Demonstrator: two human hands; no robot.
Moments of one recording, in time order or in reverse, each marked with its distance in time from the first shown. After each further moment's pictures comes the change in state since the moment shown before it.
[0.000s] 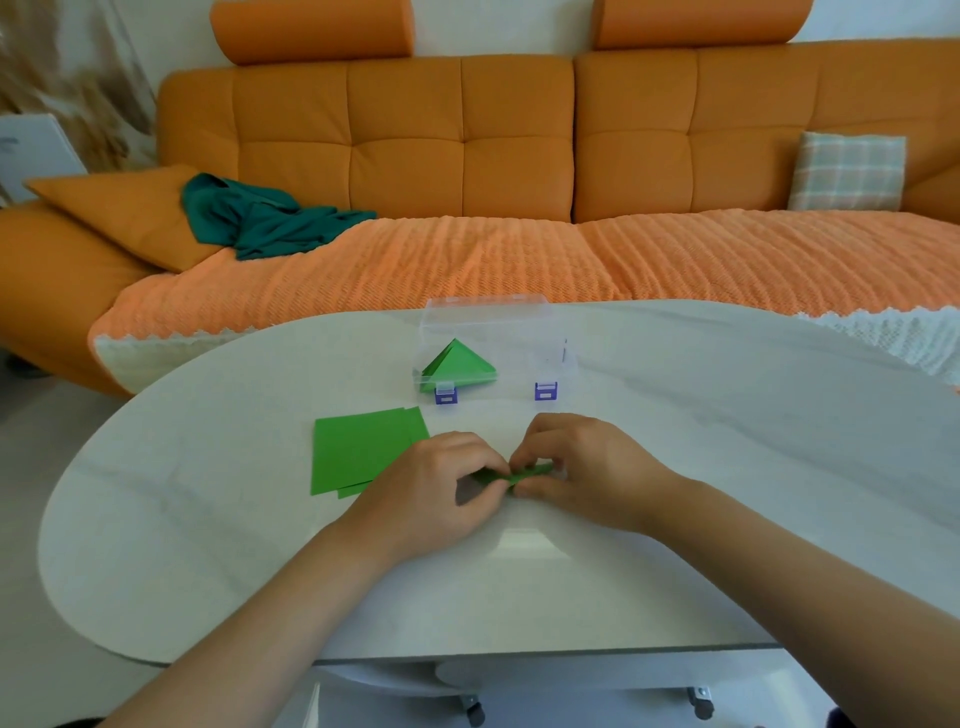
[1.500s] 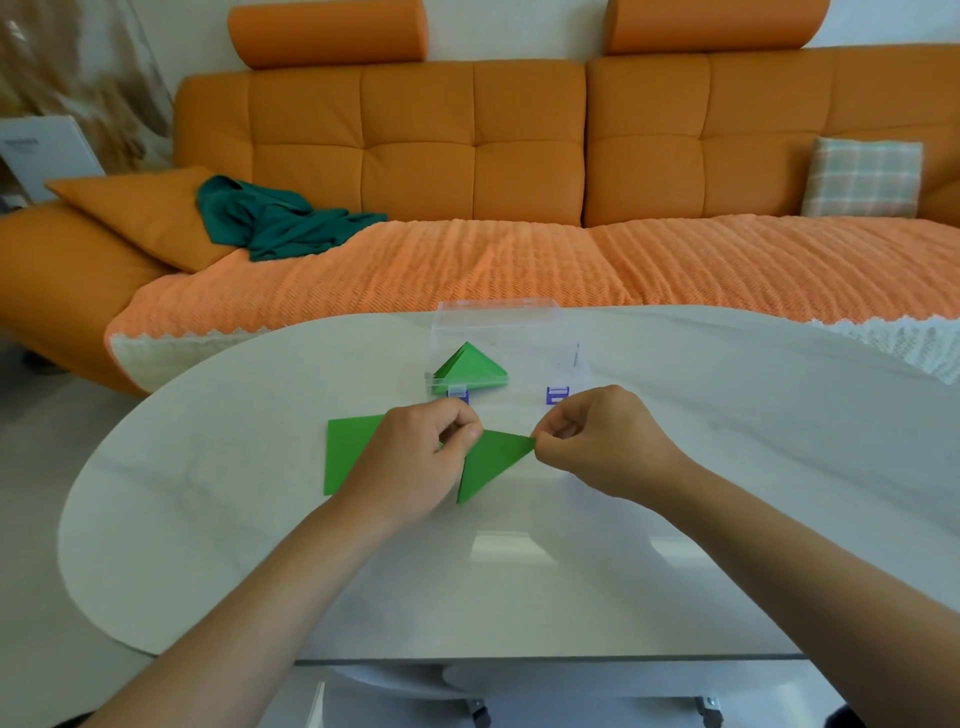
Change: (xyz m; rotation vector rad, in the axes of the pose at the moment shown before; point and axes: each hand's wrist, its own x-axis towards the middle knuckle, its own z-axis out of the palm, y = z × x) left_hand 0.008 0.004 -0.029 -0.095 0.147 -0.368; right_hand 0.013 -0.028 -0.021 0.333 0.114 0.540
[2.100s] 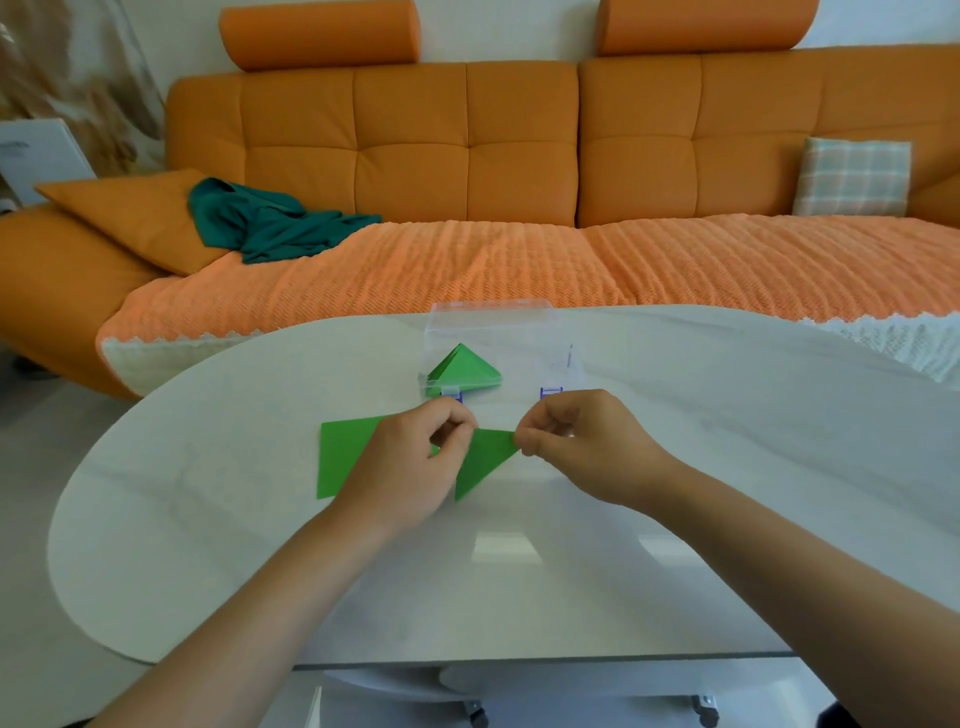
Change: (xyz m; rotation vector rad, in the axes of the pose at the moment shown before) left_hand -0.002 0.002 0.005 -0.063 0.033 0.001; right_hand 0.001 0.002 0.002 0.033 -0.055 -0.148
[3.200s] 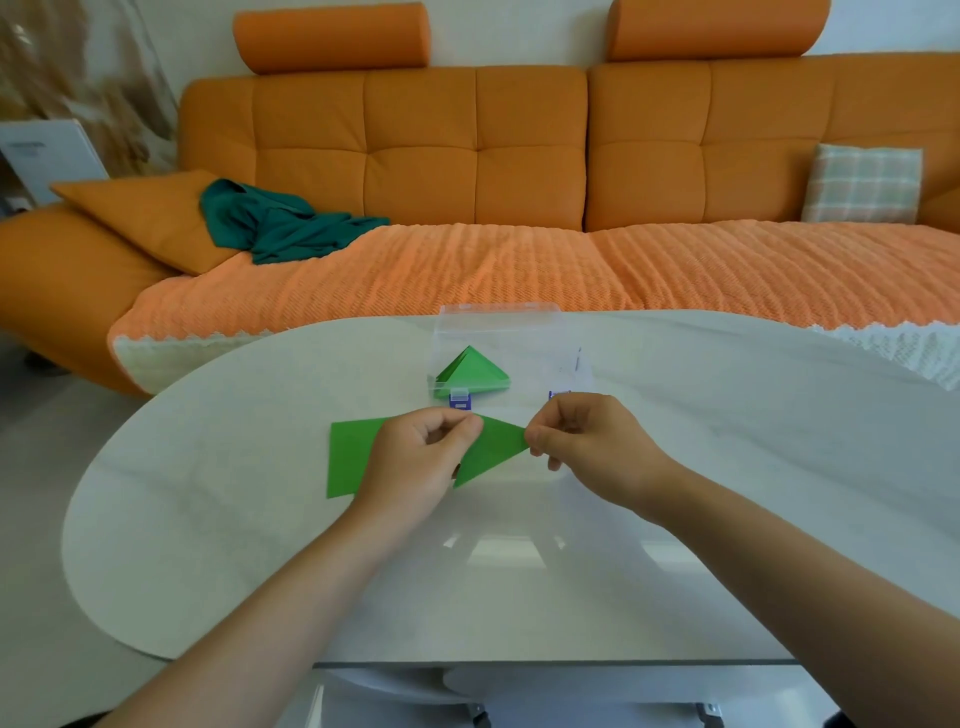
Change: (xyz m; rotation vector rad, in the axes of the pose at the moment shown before) left_hand 0.000 -0.001 0.009 -0.406 0.126 -0.338; right_hand 0.001 -0.002 0.003 0.204 -0.011 0.107
